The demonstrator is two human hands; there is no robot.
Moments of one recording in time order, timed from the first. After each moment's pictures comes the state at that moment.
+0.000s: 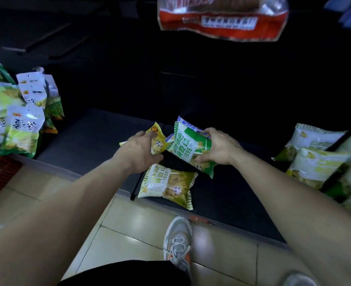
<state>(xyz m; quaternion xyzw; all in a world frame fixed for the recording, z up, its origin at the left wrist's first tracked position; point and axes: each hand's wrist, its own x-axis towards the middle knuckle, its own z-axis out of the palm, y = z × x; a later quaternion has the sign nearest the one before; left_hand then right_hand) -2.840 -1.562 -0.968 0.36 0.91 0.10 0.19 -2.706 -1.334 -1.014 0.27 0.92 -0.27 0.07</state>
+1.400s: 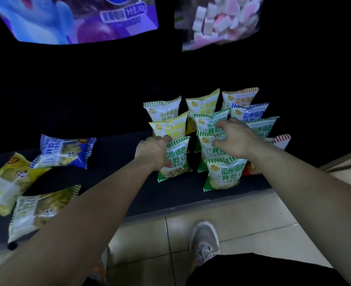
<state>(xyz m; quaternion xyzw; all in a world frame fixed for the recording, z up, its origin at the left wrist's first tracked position) -2.548 -1.266 -1.039 0.62 0.77 -0.05 0.13 -2.317 -1.169 -0.981 0.50 0.84 -0.19 0.03</state>
